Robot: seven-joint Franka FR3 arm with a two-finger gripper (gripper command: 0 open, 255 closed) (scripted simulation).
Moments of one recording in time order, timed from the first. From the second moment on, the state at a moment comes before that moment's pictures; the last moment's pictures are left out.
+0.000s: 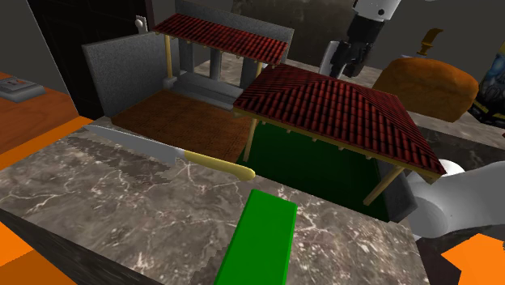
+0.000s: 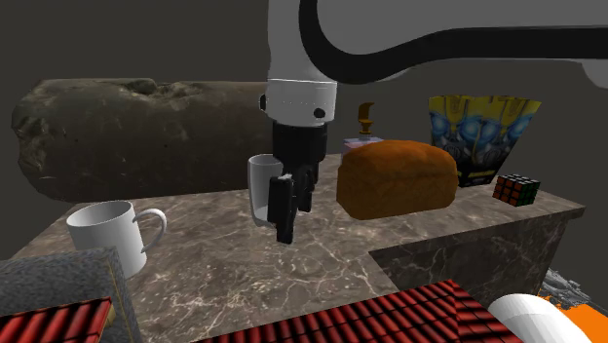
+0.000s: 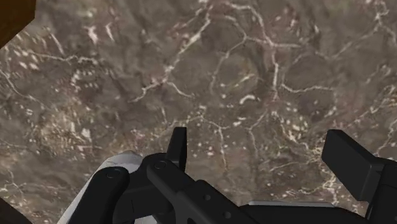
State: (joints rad) arm -0.01 -0.66 -0.12 -2.20 -0.07 1.60 -0.09
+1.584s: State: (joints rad) arm -0.03 -0.31 -0.32 -1.75 -0.09 1.62 -0.39
